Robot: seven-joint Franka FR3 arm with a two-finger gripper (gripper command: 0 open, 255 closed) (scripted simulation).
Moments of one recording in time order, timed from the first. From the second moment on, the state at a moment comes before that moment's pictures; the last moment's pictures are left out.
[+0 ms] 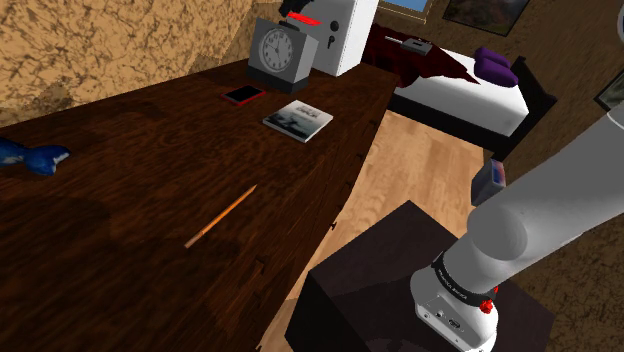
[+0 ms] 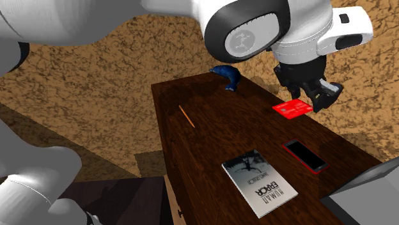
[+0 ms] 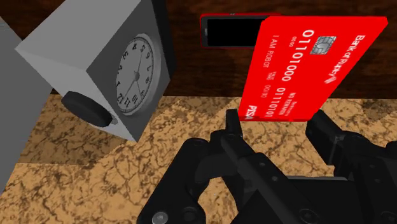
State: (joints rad) arm -0.31 -0.07 0.38 -1.79 0.25 2.27 -0.42
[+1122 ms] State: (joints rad) arm -0.45 0.18 0.24 -1.49 0.33 2.14 -0.72
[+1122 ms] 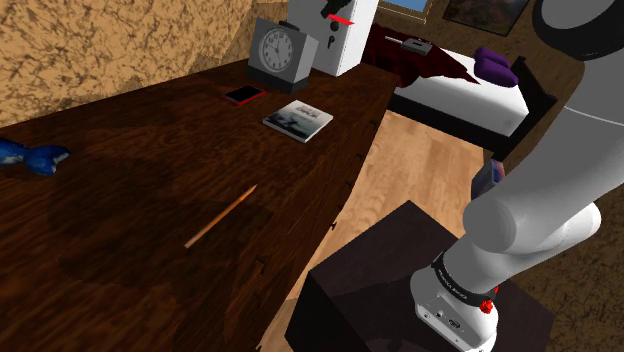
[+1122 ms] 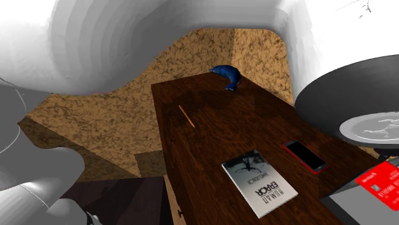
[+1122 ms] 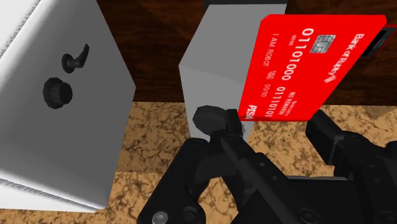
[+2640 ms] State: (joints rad) arm -0.45 0.20 0.26 -1.76 0.40 2.41 -0.84
